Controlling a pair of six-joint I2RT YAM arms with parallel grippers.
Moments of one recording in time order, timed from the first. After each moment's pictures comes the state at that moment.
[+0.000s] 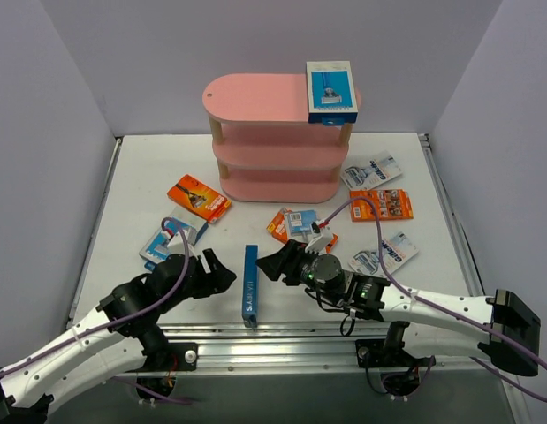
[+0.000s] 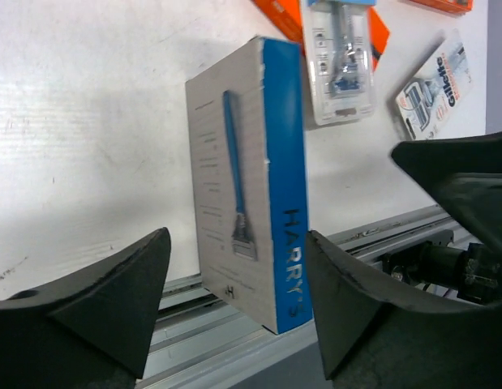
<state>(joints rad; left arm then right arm) -0.92 0.60 0.58 -0.63 -0.27 -0.98 1.13 1.05 0.52 0.25 0.33 1.02</state>
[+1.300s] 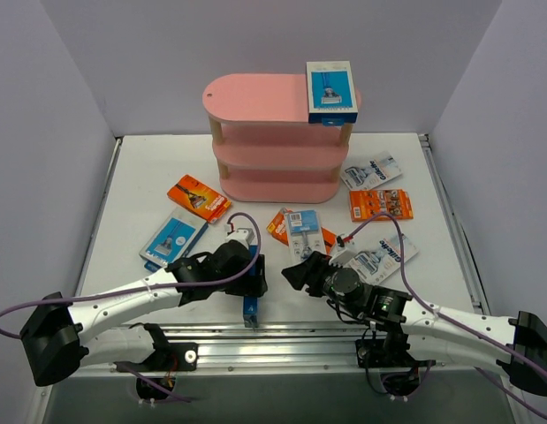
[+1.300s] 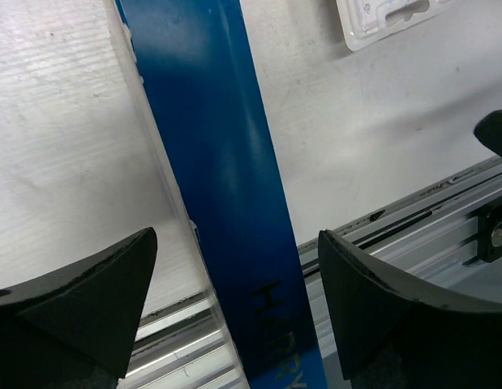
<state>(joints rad) -0.99 1.15 0.72 -0.46 -0.14 -0.78 1.09 0.82 0.33 0.10 0.38 1.08</state>
